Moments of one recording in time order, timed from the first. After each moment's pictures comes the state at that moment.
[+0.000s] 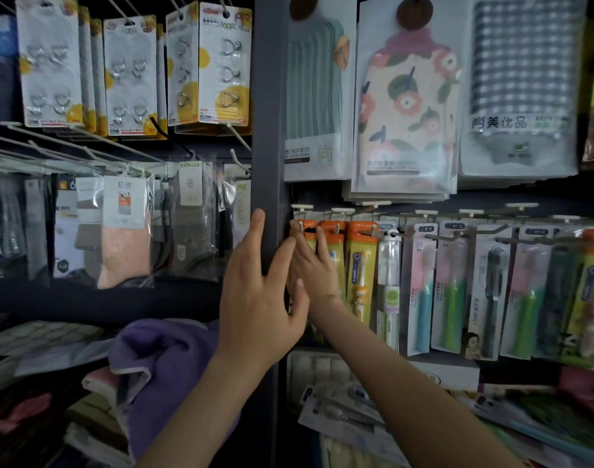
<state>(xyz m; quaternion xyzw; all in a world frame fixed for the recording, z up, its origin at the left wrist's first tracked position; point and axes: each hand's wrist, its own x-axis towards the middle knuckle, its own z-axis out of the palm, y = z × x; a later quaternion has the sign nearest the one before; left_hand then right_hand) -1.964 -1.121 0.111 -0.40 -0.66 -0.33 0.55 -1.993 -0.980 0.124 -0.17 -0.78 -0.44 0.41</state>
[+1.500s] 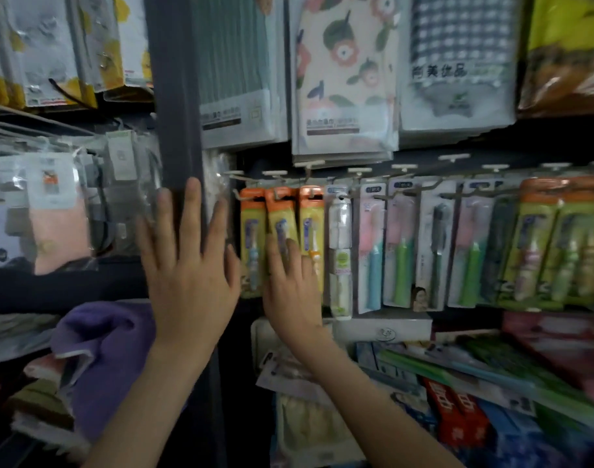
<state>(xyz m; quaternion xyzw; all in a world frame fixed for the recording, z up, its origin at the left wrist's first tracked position) -1.942 -1.106 0.105 -0.31 -0.67 -0.23 0.64 -1.930 -0.966 0.059 -0.13 -0.83 -0.01 0.54</state>
